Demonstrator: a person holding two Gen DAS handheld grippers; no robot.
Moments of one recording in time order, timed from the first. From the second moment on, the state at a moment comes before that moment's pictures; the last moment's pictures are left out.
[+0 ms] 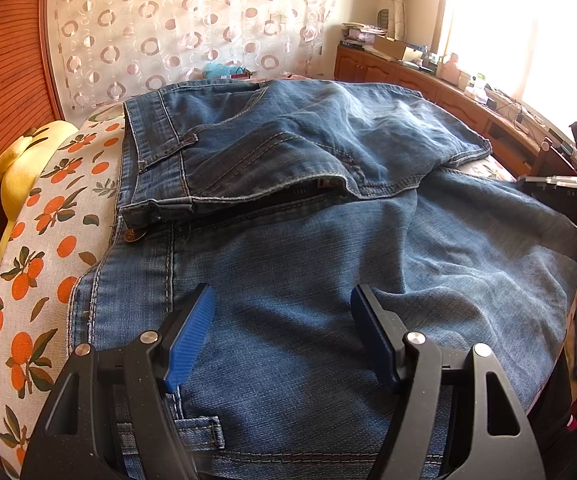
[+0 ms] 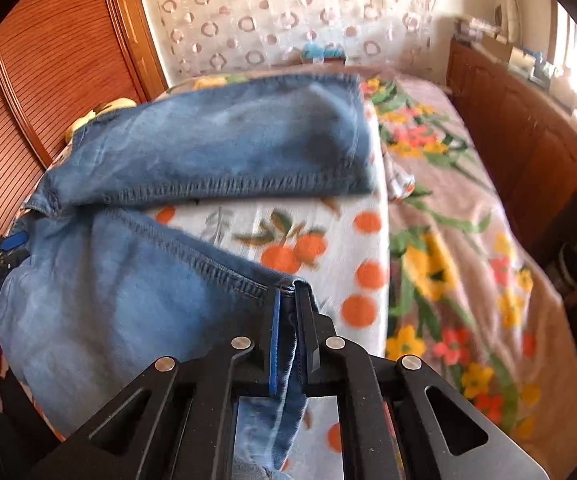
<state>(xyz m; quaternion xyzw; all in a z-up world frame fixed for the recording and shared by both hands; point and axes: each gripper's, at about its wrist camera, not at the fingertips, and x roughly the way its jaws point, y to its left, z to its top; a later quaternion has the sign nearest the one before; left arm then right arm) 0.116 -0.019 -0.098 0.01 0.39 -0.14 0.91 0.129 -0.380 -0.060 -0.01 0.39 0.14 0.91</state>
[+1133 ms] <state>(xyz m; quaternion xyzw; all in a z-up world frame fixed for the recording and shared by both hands) 0.034 0.039 -0.066 0.02 0.36 -0.06 0.93 0.015 -0.389 -0.090 0.02 0.35 0.08 0.93</state>
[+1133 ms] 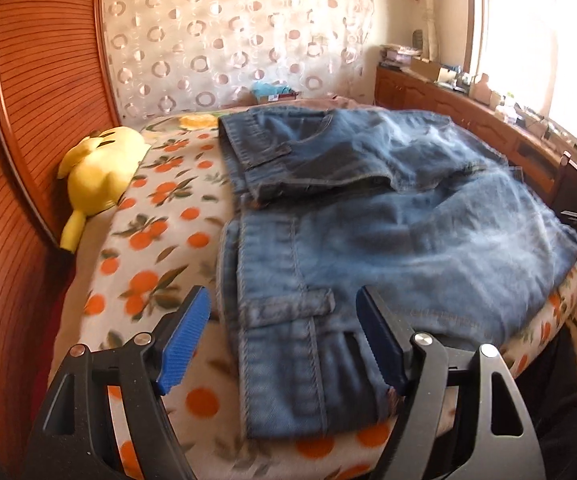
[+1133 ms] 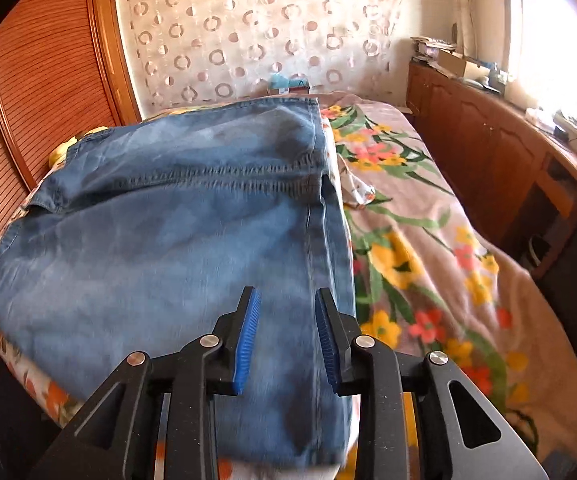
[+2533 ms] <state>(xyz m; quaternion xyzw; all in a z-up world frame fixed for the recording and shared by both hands) -0.016 0.064 -0.081 -0.04 0.36 -0.07 0.93 -0.039 -0.393 -0.090 0.01 0.37 0.07 0.93</state>
